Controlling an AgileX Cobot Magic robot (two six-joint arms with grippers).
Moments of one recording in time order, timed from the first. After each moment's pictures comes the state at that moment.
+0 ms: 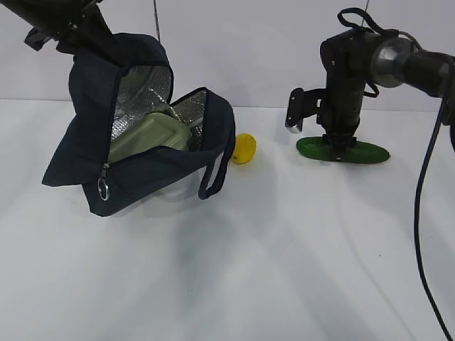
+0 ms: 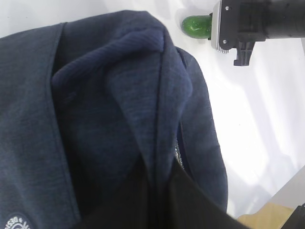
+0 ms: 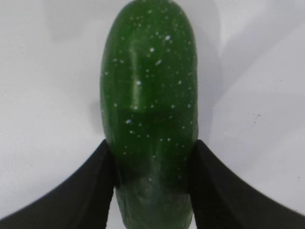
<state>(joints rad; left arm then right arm) -0.11 1.94 -1.84 -0.70 1.23 0.27 0.22 2.53 -2.23 -0.26 1.15 -1.04</state>
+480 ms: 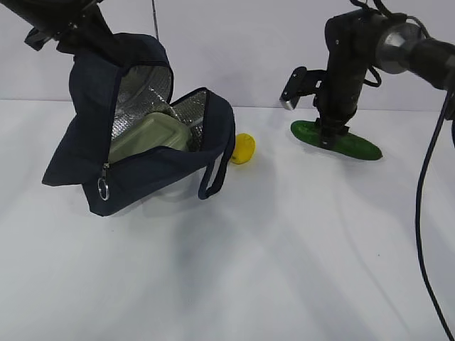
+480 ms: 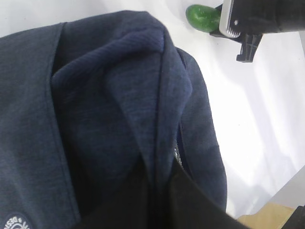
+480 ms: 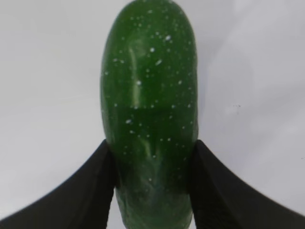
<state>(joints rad) -0.11 1.94 -1.84 -0.70 1.23 0.27 0.22 2.53 -2.33 -0.18 1.22 -0.92</state>
